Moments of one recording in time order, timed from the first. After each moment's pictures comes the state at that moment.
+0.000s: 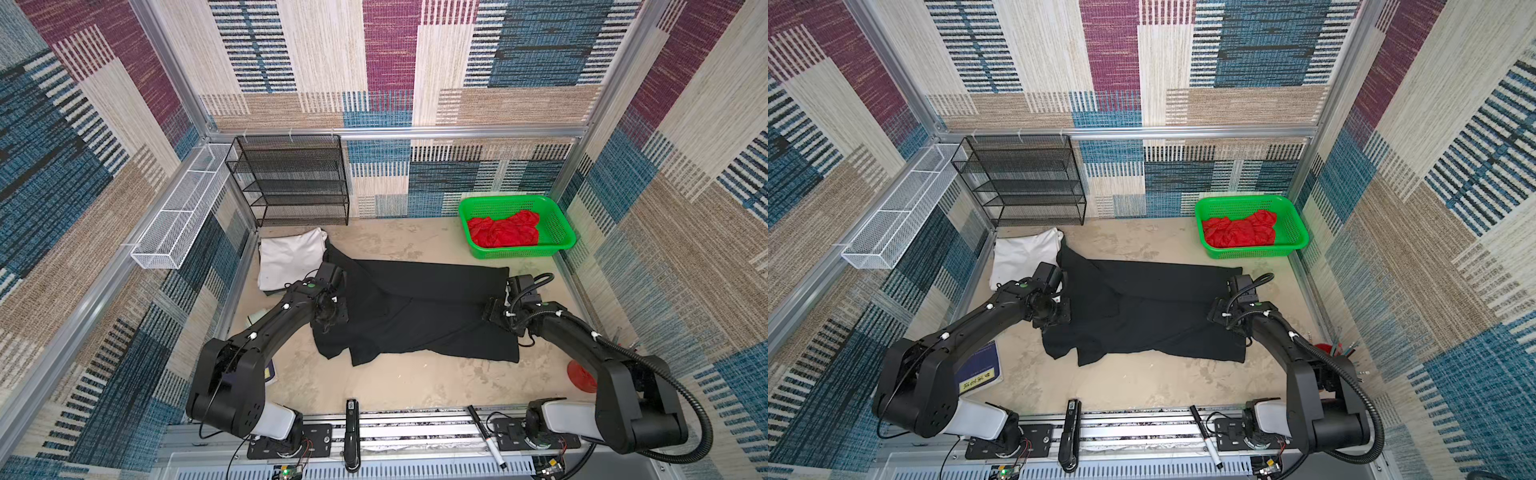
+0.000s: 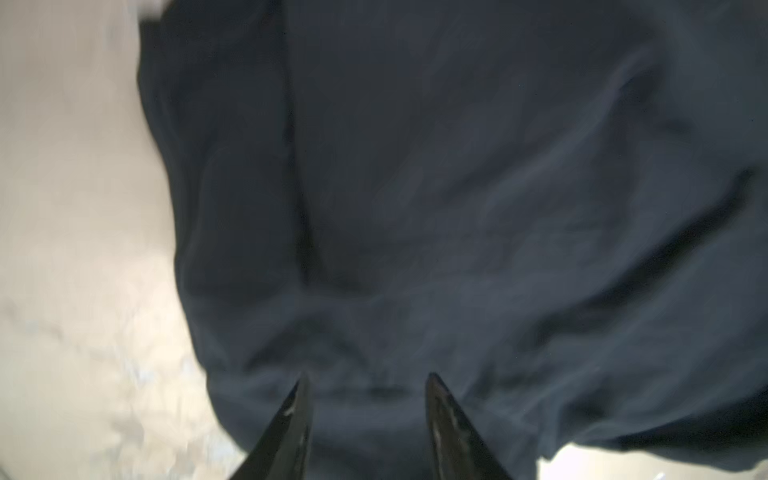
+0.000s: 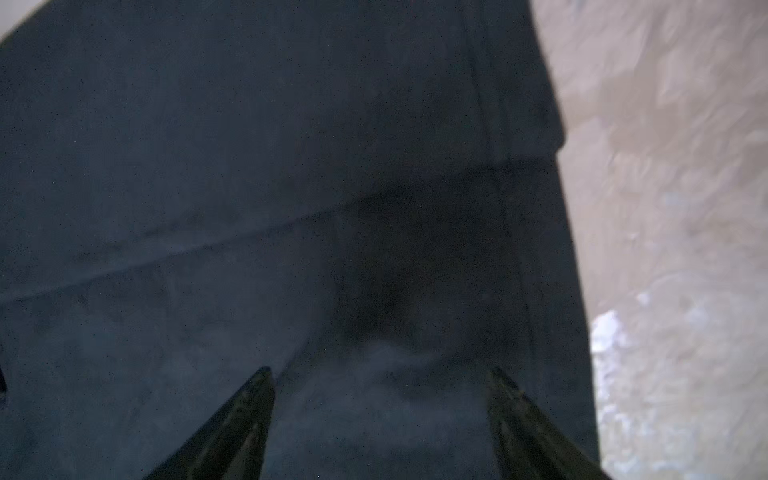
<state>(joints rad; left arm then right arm) -0.34 1.45 0.94 -0.79 0.01 -0.49 0.14 1.29 0.67 -0.48 -0.06 0.55</state>
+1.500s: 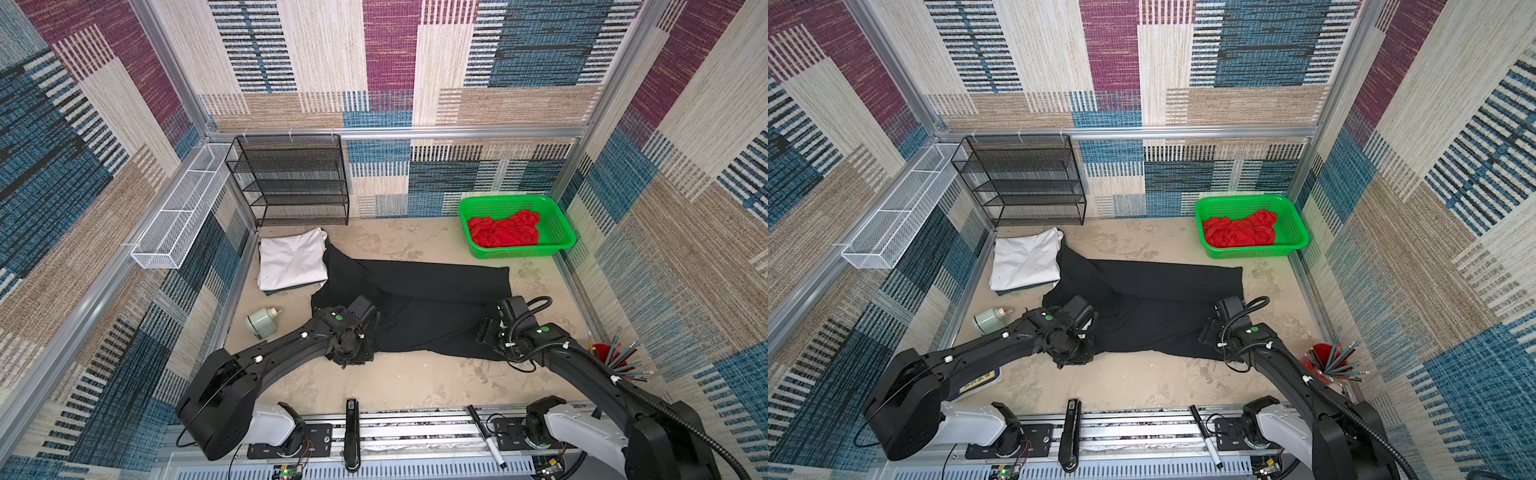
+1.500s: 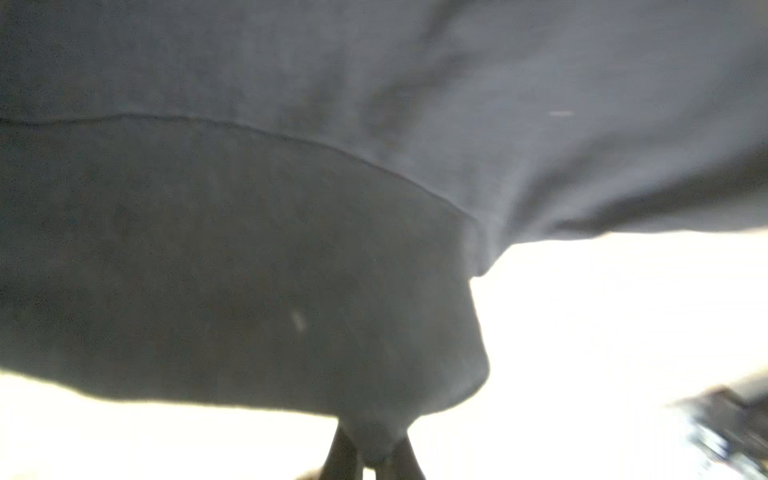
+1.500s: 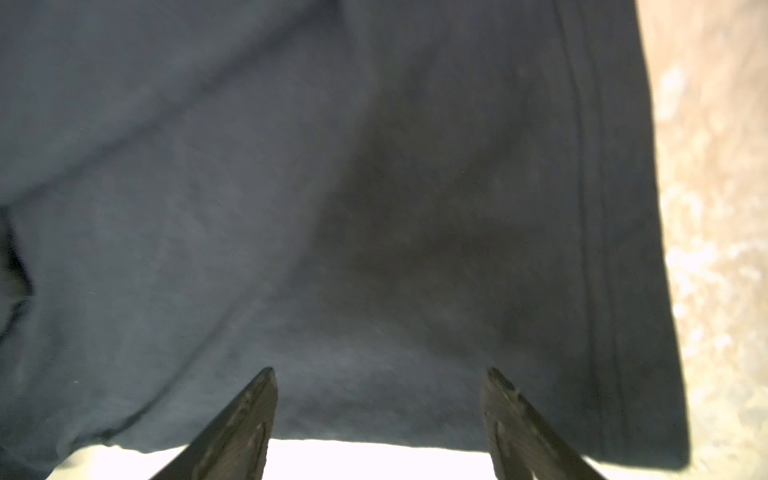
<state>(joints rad) -0.70 1.35 0.84 -0.82 0.13 -0.65 0.32 1.05 0.55 -0.59 -0.01 0.77</state>
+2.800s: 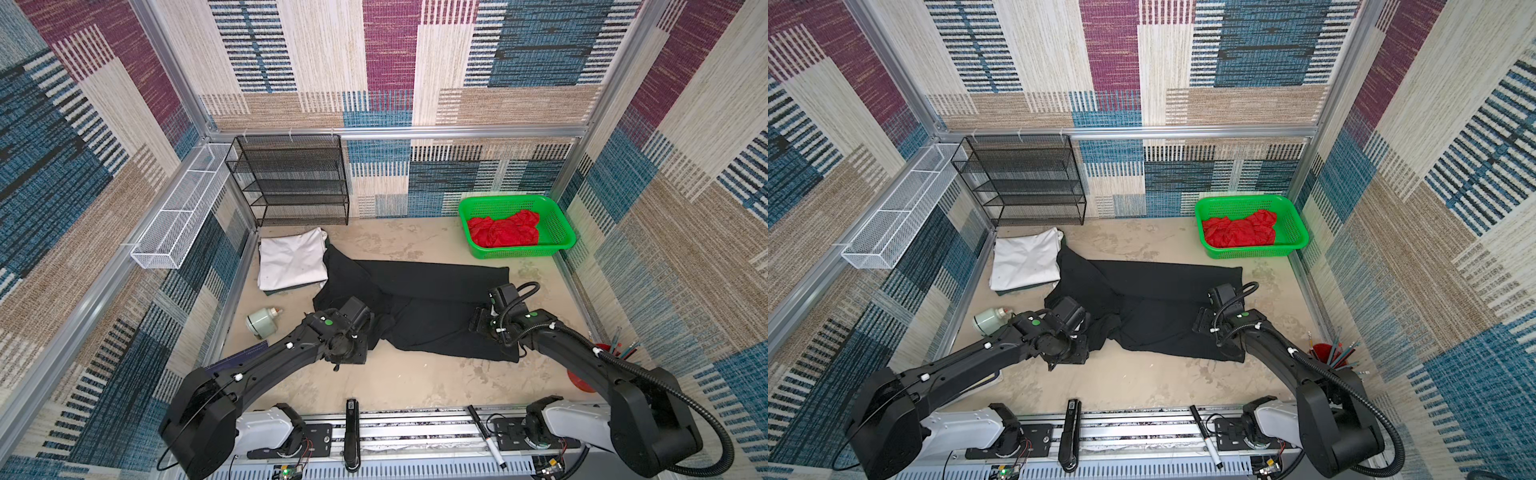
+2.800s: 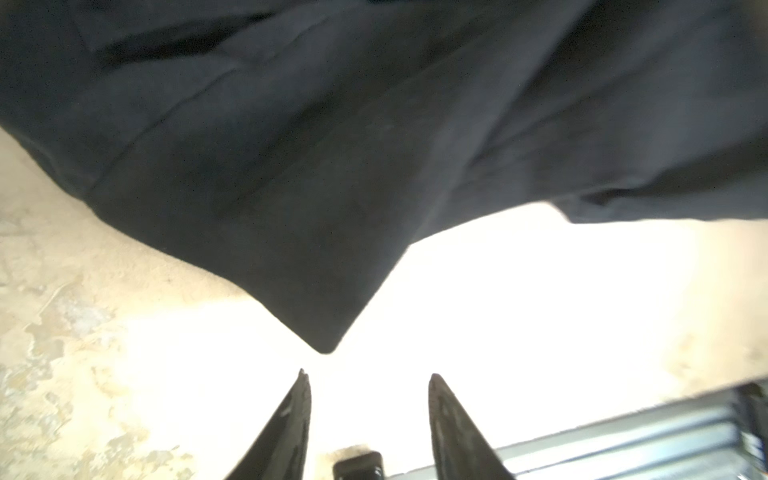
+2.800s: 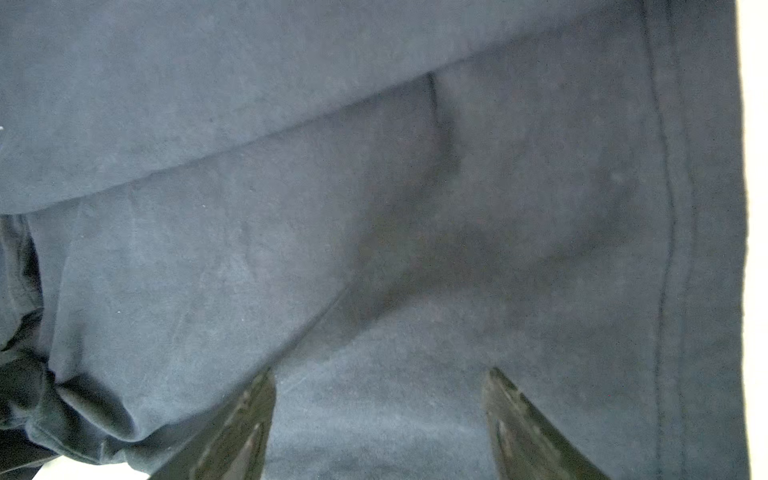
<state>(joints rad) -0.69 1.30 0.81 -0.85 -0.01 -0.62 0.32 1.22 0.64 -0.51 -0.03 0.68</state>
